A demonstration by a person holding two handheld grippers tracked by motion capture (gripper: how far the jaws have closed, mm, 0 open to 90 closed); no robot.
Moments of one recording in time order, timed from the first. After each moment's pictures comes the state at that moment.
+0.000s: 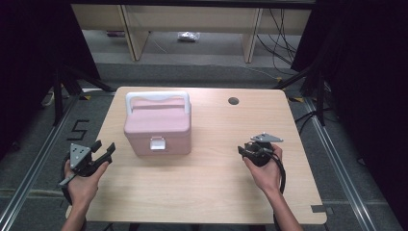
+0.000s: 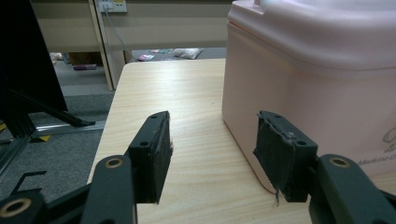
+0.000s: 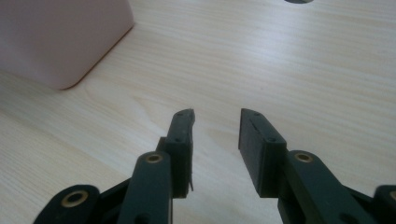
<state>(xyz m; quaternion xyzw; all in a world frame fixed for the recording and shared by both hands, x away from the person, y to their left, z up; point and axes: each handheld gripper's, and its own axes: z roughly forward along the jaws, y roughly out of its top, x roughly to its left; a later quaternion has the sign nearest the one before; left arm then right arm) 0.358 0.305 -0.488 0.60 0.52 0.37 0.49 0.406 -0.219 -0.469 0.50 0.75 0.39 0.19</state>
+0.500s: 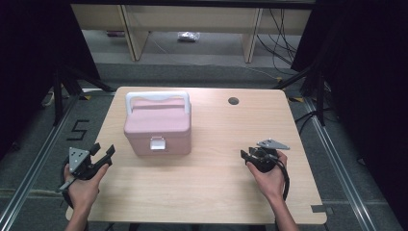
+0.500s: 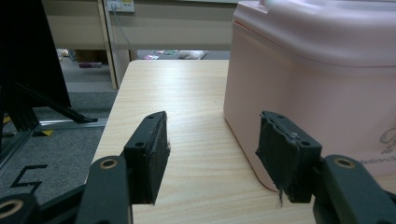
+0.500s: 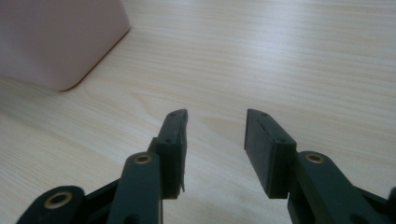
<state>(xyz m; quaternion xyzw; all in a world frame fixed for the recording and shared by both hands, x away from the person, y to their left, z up) 0.350 0.304 -0.492 0.58 0.53 0.37 0.49 0.394 -0.232 -0.477 0.51 0.73 0.41 0.20</state>
